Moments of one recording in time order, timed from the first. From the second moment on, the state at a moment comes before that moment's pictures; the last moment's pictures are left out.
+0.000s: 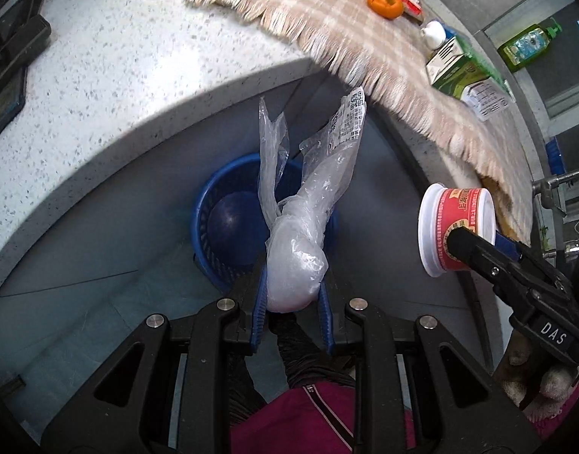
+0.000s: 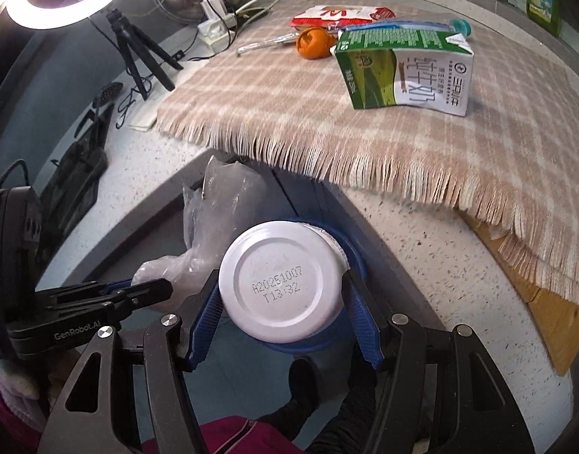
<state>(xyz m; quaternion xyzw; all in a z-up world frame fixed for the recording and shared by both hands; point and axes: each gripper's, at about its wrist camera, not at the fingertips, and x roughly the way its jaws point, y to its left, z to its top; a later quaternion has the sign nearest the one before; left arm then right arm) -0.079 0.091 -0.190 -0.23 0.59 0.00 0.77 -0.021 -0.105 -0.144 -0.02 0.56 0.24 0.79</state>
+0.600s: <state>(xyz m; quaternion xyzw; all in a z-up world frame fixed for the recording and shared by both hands) -0.068 0.095 -0.261 -0.21 0.64 0.01 0.73 -0.021 -0.086 -0.214 -0.07 0.60 0.22 0.77</state>
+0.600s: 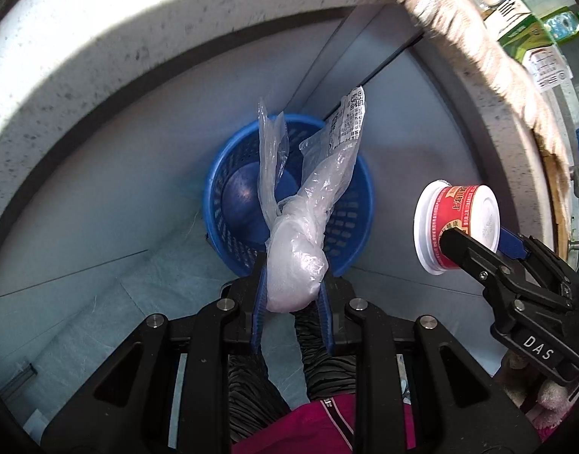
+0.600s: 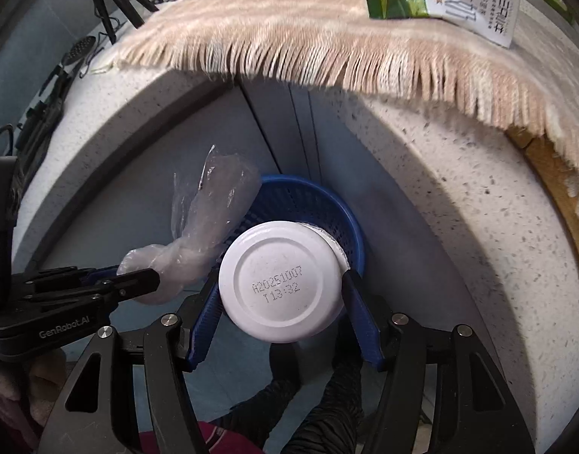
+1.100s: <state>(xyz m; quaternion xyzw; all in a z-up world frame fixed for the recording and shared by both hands) -0.050 0.087 -0.279 -0.20 0.66 0.03 0.73 -0.011 -0.081 -0.239 -0.08 0.61 0.20 0.76</state>
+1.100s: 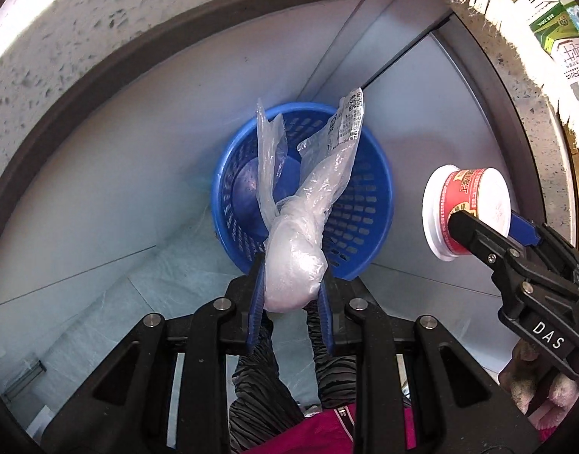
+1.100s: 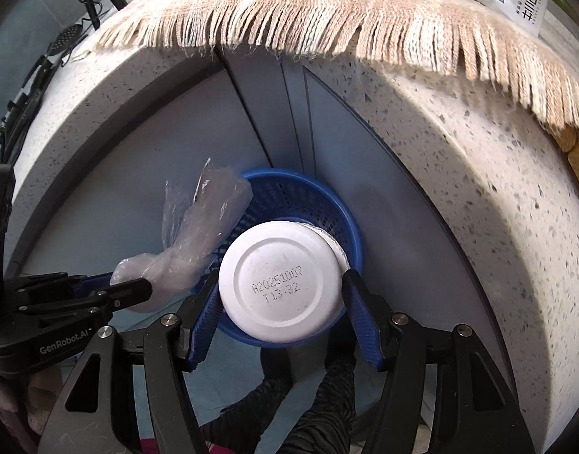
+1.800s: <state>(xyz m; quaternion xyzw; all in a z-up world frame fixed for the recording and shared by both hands) -0.055 0.092 -0.269 -0.19 0.65 0.05 0.74 -0.012 -0.074 -0.232 -0.09 0.60 0.21 0.77</state>
